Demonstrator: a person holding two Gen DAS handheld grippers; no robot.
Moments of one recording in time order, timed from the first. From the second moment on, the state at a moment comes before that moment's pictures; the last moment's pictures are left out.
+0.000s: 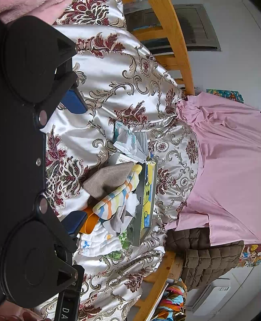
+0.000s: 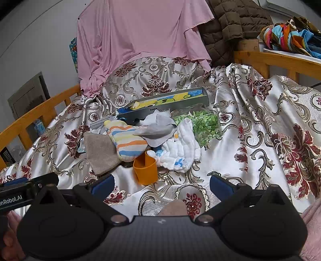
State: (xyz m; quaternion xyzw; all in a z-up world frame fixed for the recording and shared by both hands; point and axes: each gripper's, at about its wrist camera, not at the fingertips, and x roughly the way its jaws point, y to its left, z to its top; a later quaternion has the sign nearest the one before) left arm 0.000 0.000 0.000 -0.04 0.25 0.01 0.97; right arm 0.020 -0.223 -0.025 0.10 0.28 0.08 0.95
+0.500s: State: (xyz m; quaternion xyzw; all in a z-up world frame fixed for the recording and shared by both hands) left arm 0.000 0.000 0.000 -0.04 0.25 0.01 0.97; right arm 0.022 -0.224 -0.026 0.10 0.28 0.08 0.95
